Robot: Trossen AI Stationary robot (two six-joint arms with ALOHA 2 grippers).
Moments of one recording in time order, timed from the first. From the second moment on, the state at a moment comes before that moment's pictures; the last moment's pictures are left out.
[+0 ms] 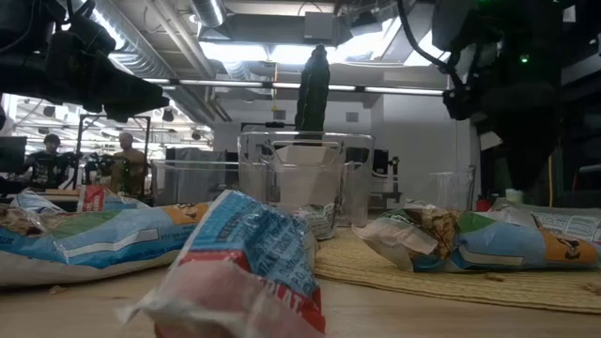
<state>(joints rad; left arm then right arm) 0.13 0.09 0.01 0.03 -0.09 -0.04 0.21 1.46 0.89 -0.98 0.10 0.94</state>
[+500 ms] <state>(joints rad) 0.13 0.09 0.01 0.03 -0.09 -0.04 0.21 1.46 0.84 -0.80 0.09 0.94</state>
